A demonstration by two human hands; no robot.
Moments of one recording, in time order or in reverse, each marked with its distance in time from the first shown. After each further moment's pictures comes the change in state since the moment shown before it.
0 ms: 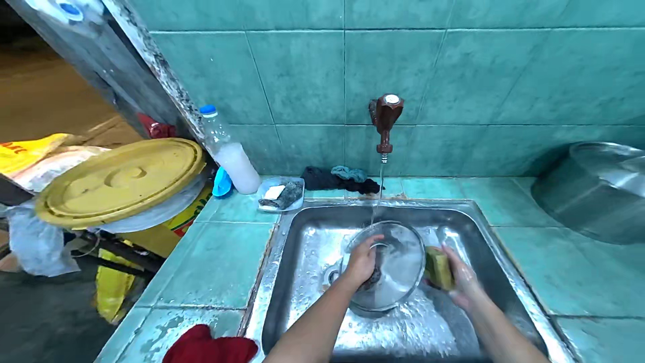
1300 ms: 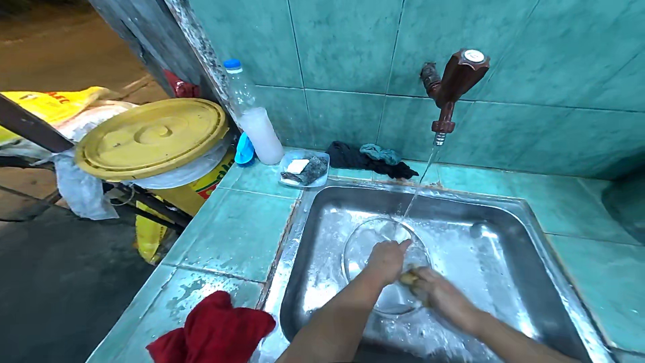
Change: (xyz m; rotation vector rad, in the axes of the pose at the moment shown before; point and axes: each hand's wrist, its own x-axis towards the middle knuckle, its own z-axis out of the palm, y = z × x) left_hand 0.004 -0.016 0.021 0.498 -0.280 -0.073; right_hand 0.033 0.075 0.006 -1.498 -0.766 -0.776
